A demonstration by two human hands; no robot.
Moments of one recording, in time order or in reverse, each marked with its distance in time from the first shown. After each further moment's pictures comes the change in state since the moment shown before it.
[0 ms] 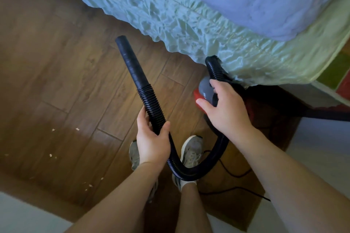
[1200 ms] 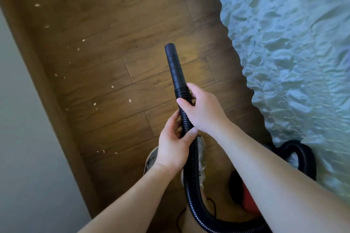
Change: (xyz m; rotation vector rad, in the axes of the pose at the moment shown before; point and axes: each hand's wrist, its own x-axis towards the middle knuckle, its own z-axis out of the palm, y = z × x) left_hand 0.074 0.004 -0.150 -0.603 0.142 -0.150; right_hand 0.073 -0.275 0.160 -0.170 -0.643 -0.400
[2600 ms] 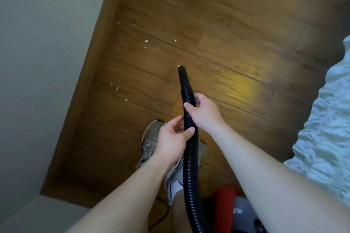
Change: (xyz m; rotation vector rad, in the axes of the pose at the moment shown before) left_hand 0.027 -0.114 -0.068 -0.696 0.390 -0.252; right_hand 0.059 -0.005 0.178 -0.388 -0.444 -0.059
